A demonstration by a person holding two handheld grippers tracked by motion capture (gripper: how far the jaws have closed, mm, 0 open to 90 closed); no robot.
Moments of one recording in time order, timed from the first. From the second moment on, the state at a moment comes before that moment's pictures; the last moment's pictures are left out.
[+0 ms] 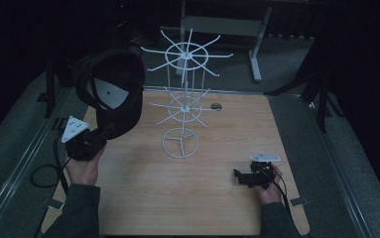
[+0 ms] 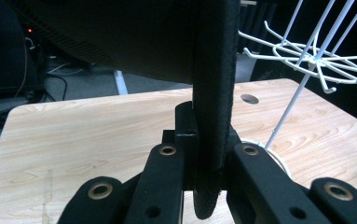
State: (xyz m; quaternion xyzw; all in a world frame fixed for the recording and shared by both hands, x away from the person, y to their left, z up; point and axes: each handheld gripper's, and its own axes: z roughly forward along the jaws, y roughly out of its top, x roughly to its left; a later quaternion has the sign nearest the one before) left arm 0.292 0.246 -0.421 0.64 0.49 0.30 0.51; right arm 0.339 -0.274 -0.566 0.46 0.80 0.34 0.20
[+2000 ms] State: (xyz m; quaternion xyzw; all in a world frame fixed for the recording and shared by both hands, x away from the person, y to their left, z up) left arm 0.279 0.232 -0.409 0.63 0.47 0.36 0.50; right arm 0.339 -0.274 -0.566 0.46 0.80 0.34 0.20
